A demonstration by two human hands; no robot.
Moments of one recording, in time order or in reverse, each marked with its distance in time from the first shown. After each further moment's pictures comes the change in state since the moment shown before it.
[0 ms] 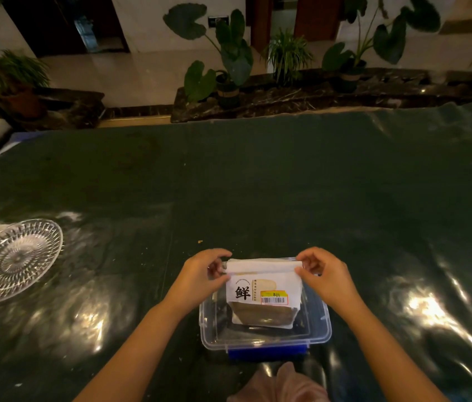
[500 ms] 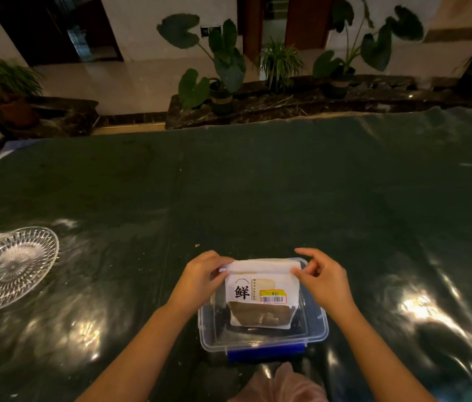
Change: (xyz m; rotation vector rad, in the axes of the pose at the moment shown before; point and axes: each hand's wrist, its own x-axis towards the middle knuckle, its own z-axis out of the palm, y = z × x) left_hand 0.000 0.005 0.006 0.103 0.065 0.133; right_hand -0.009 0.003 0.007 0.064 0.126 0.087
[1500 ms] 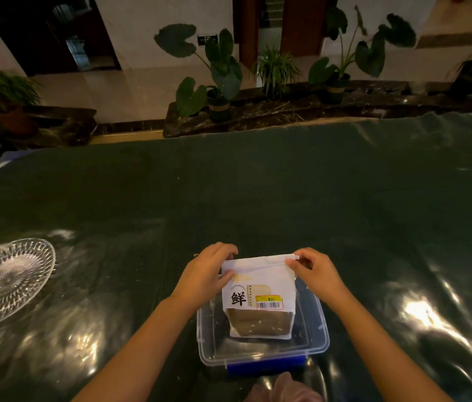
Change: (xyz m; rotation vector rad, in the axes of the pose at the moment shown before) left_hand 0.029 0.011 -0.005 0.165 -0.048 0.074; right_hand 0.031 -0.011 0.001 0.023 -0.151 0.011
